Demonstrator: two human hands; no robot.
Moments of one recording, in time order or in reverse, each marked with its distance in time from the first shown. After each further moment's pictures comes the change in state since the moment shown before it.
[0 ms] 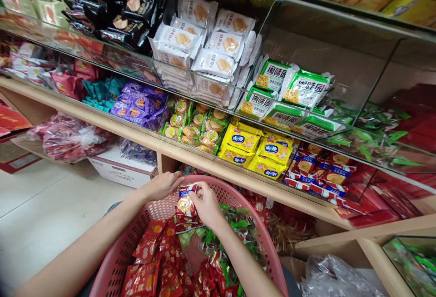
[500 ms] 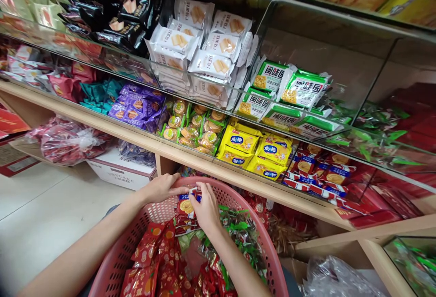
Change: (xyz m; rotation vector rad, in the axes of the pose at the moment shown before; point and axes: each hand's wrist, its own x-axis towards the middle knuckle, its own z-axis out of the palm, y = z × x) left_hand 0.000 0.001 -0.003 -0.043 -0.019 -0.025; right_hand 0.005 0.018 0.007 -0.372 0.252 -0.161
